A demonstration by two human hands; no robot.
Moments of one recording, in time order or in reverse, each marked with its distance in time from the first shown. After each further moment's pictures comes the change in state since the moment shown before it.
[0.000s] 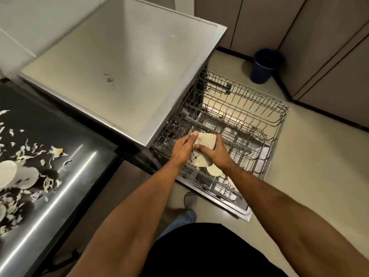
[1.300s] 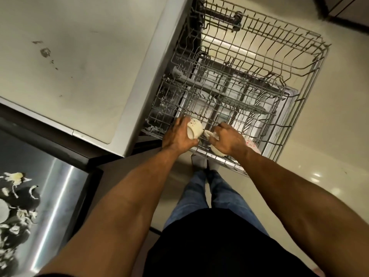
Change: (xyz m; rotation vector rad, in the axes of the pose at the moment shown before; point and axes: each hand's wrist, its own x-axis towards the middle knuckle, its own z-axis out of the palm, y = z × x) left_hand 0.090 -0.055 0.001 1.087 -0.156 -0.113; right_hand 0.064 0.070 -0.032 -1.066 -0.266 0.133
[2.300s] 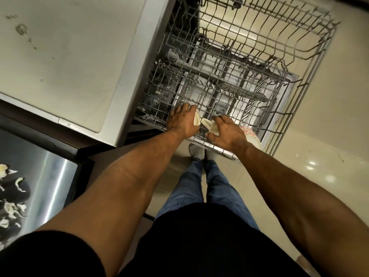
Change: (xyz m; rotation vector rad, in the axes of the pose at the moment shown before) left_hand 0.030 0.009 0.020 0.268 -0.060 0.153; right_hand -0.007 0.010 0.016 0.005 0.010 0.004
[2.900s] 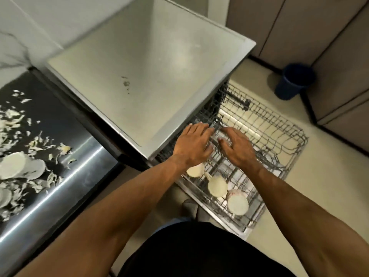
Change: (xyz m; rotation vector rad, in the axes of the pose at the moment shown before) left_hand -0.103 0.029 -0.122 0.093 0.640 0.141; right_hand -0.031 -0.058 -0.153 0.060 0.452 -0.388
